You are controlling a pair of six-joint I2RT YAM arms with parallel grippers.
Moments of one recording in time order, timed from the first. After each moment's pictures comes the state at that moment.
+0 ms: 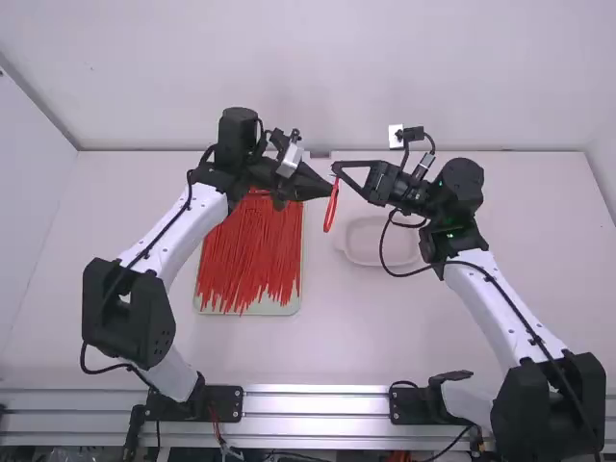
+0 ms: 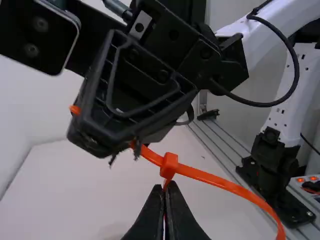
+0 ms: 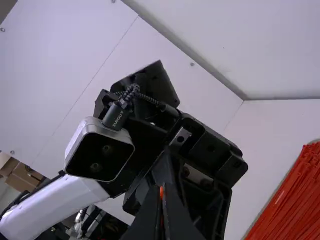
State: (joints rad) left arm -0.25 1.71 1.42 -0.16 1.54 0.55; right arm 0.22 1.34 0.94 0.57 -1.00 1.05
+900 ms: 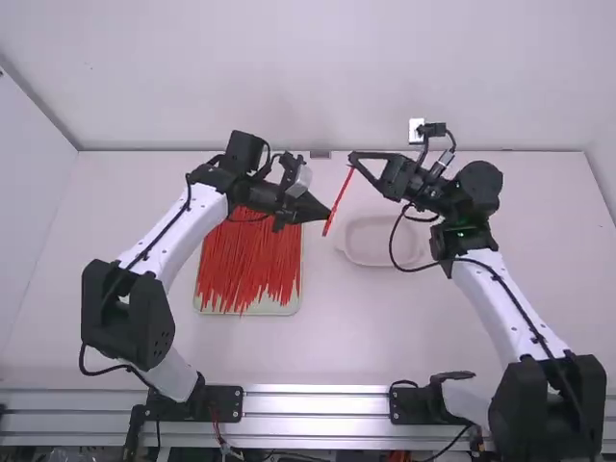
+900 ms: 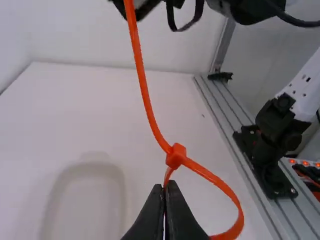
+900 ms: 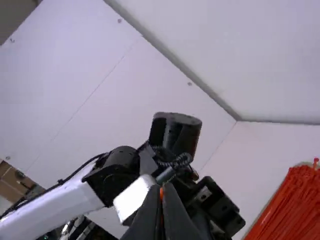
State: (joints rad) left arm -0.26 1.71 1.42 -0.70 1.31 0.87; right arm 0.14 1.34 0.93 0.69 -1.02 1.08
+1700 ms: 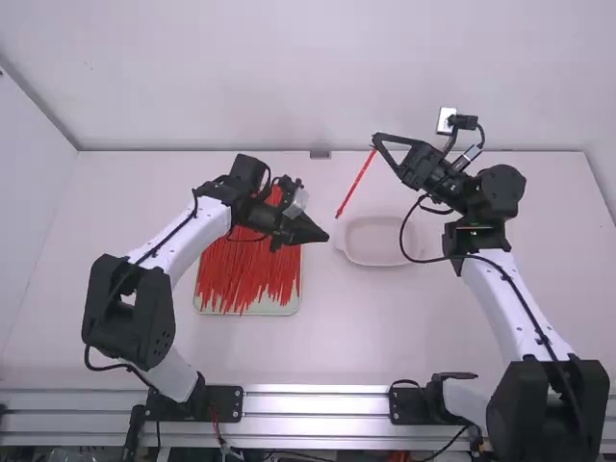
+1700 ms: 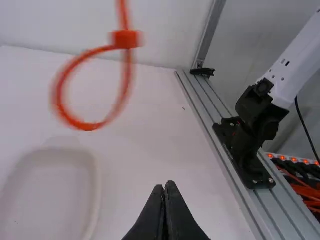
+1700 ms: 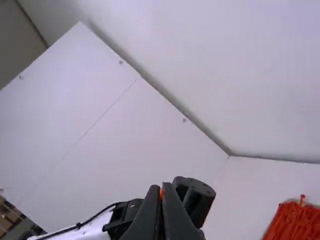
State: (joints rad) left arm -0.26 1.71 1.26 -0.69 1.37 0.97; right arm 0.07 1.33 0.93 0.80 -0.95 1.16
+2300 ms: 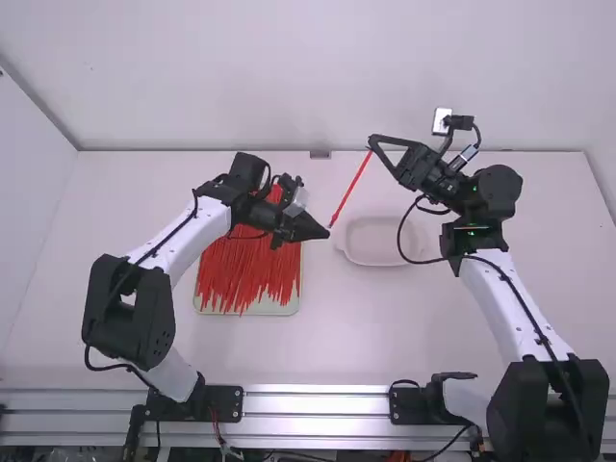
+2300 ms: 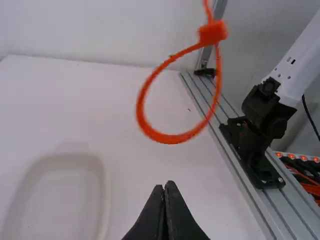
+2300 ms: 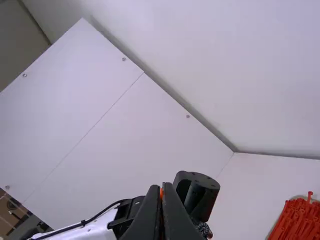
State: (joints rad) left arm -0.26 1.71 1.26 -0.65 1.37 0.95; right arm 0.08 1.33 0.93 0.80 -0.96 1.17
